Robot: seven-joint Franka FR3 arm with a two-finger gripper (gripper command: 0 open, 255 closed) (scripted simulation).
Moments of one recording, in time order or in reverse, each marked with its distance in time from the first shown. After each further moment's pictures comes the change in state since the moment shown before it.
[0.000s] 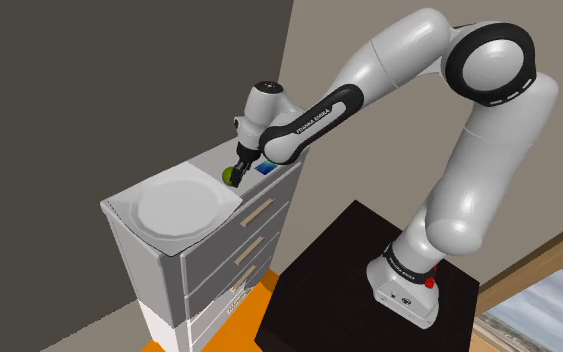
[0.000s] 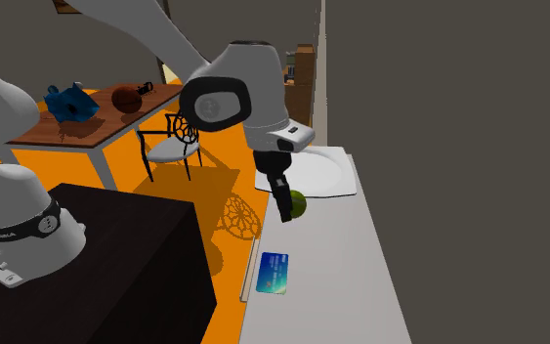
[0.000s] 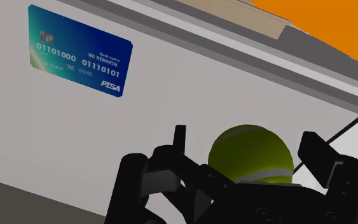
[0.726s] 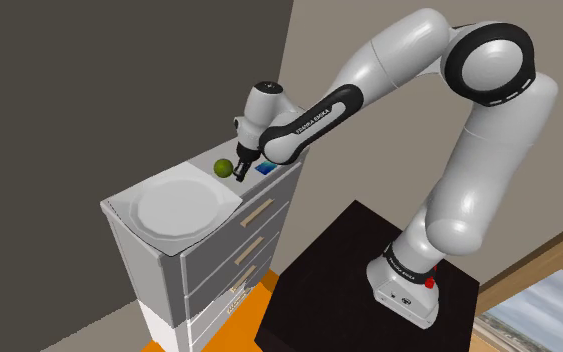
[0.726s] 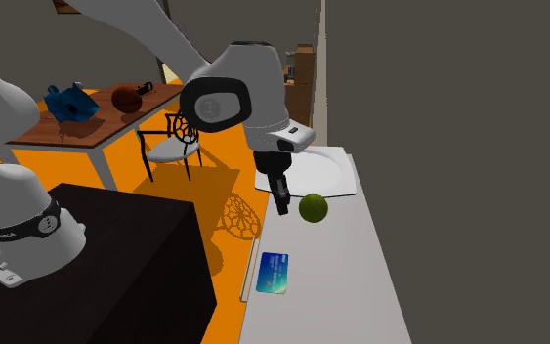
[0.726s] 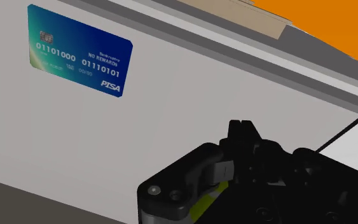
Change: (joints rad) arm 0.000 0.002 -0.001 0.001 -0.001 0.002 0.000
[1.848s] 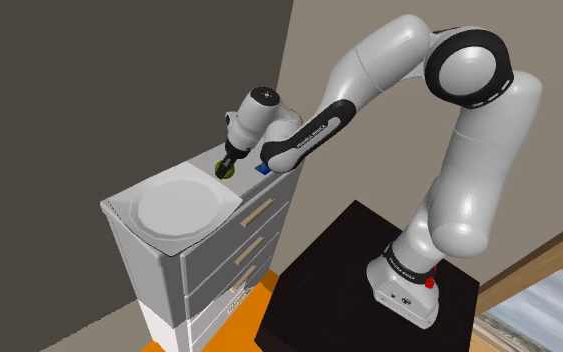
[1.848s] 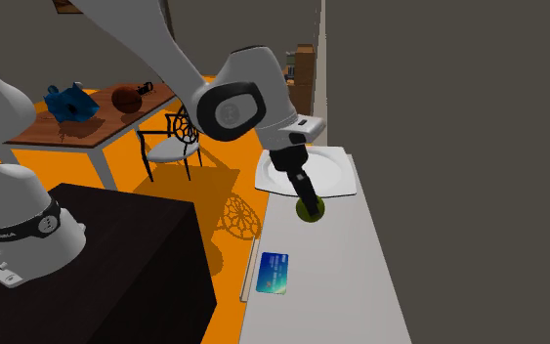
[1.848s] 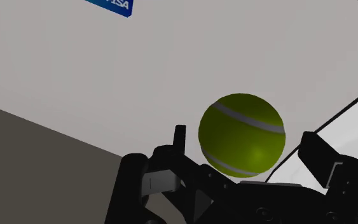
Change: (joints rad) arm 0.109 0.080 -0.126 0.061 -0.311 0.206 0.275
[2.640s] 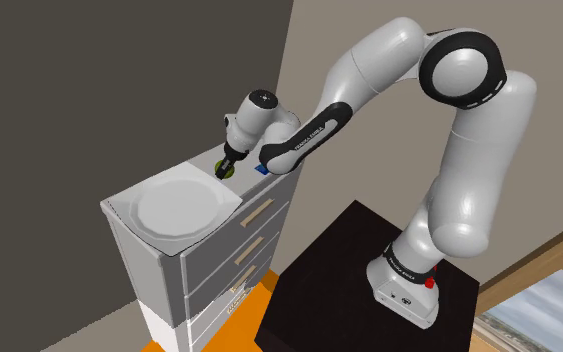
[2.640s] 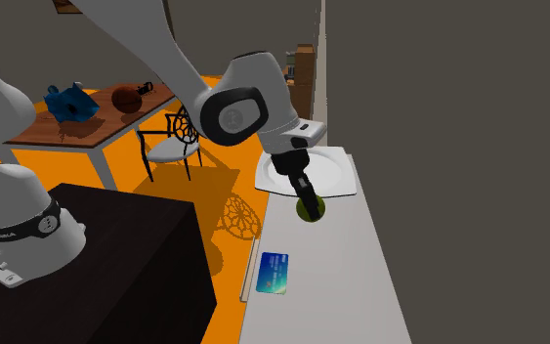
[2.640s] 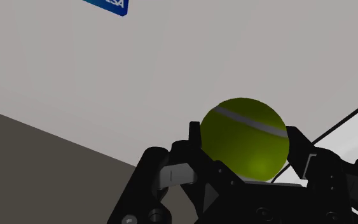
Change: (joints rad) arm 0.007 0.026 -0.009 0.013 -0.013 0.013 0.012
